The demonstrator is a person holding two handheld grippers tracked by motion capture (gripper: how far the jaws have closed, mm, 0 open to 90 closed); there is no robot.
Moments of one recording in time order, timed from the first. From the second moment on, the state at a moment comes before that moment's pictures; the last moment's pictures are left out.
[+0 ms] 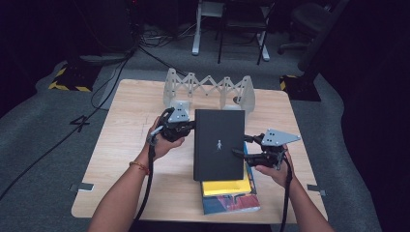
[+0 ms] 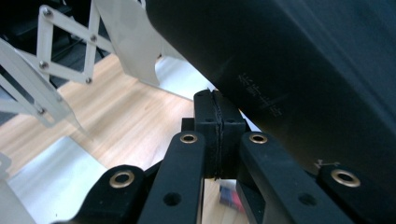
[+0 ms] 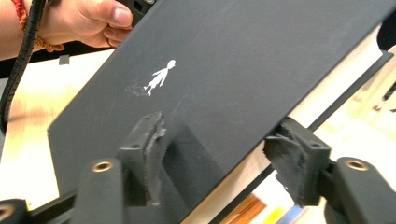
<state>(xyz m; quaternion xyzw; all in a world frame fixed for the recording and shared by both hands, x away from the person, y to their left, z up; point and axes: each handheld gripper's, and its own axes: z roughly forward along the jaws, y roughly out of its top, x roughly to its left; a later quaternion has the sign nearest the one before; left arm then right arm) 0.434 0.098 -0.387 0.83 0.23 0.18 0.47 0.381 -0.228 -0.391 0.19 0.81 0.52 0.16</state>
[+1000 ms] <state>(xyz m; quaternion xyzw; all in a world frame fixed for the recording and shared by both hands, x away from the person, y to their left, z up) 0.392 0.093 -0.359 0.81 0.22 0.21 0.51 0.343 -0.228 -0.365 0.11 0.81 0.56 0.16</state>
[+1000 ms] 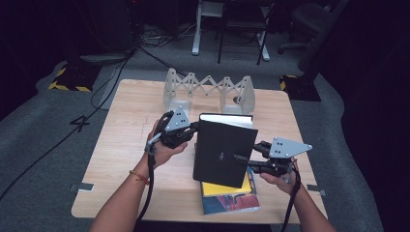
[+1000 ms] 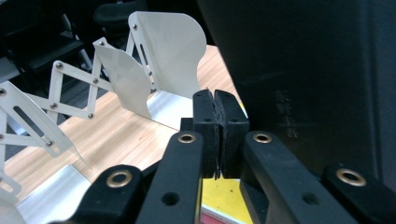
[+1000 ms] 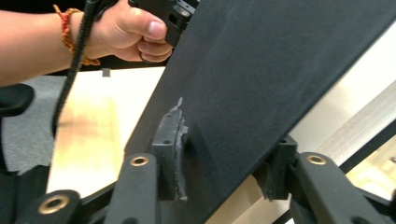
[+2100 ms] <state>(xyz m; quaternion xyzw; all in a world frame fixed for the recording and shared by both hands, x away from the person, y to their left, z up) 0.339 0.116 -0.404 0.84 0.22 0.18 0.46 0.317 -0.233 -0.371 0.09 0.81 0.56 0.16</state>
